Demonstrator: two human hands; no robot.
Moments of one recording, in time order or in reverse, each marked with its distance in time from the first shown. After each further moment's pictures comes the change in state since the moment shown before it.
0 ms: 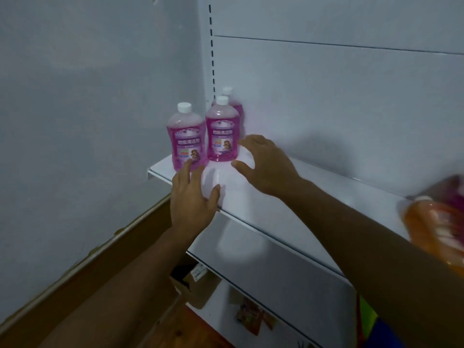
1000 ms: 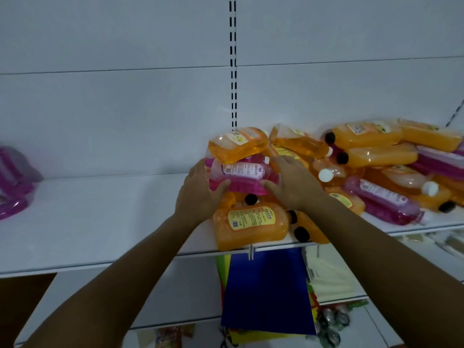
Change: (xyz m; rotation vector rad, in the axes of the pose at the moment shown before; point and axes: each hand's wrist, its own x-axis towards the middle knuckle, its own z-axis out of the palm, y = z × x) left_hand -0.135 0.344 0.106 -0.495 -0.604 0.490; right_hand -0.352 0.187 -0.218 -0.334 0.173 0.820
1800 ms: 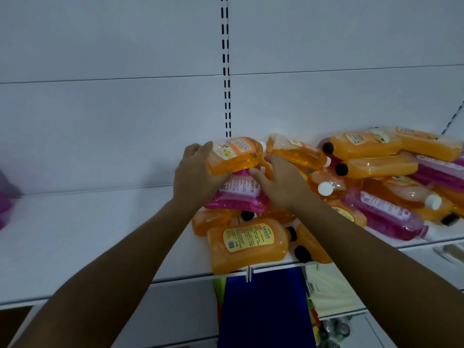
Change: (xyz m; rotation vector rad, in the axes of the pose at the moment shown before) left_hand 0.063 0.025 -0.002 0.176 0.135 0.138; right_hand 0.038 -0.007 0.001 0.240 0.110 0.038
